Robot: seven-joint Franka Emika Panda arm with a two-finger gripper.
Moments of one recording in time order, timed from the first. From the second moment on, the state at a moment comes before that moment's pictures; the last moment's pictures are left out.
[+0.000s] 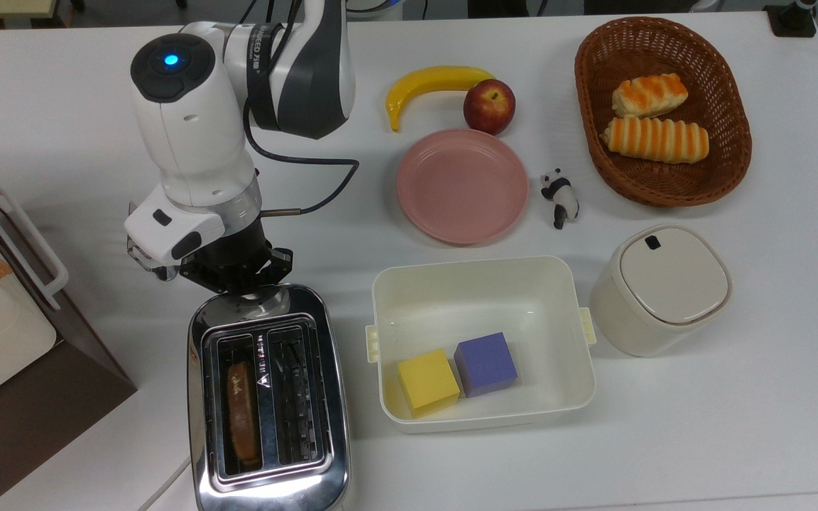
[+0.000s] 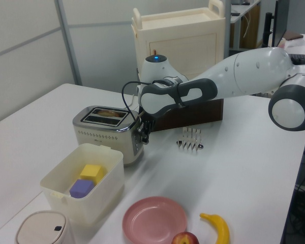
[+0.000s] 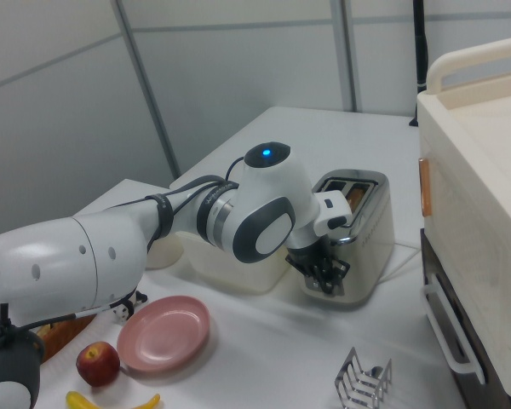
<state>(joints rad) -0.14 0.62 0.01 -1.36 0.02 2.22 -0.20</state>
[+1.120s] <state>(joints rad) -0.16 0.45 0.01 -1.34 0.02 2.11 -0.20</state>
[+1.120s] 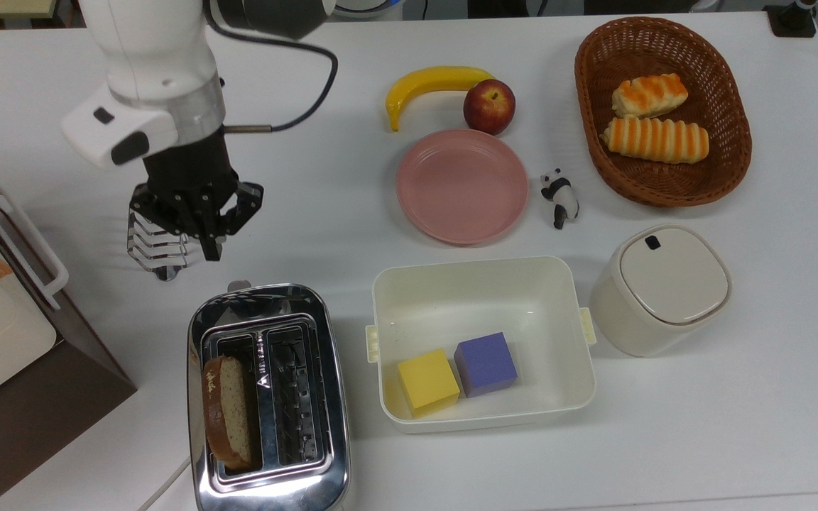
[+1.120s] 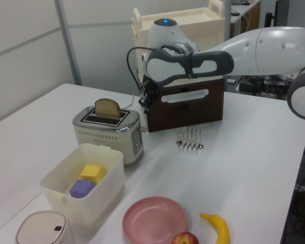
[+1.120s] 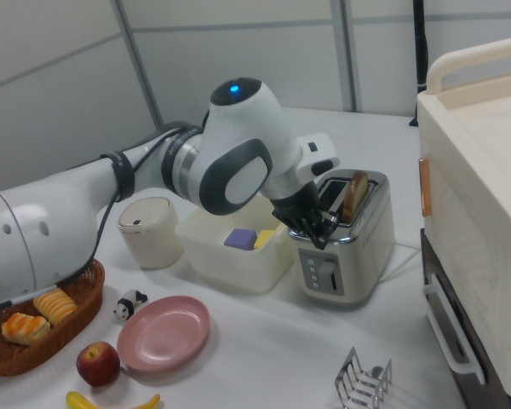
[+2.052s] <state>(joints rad) -0.16 0.32 0.00 -1.32 0.02 1.77 -0.21</state>
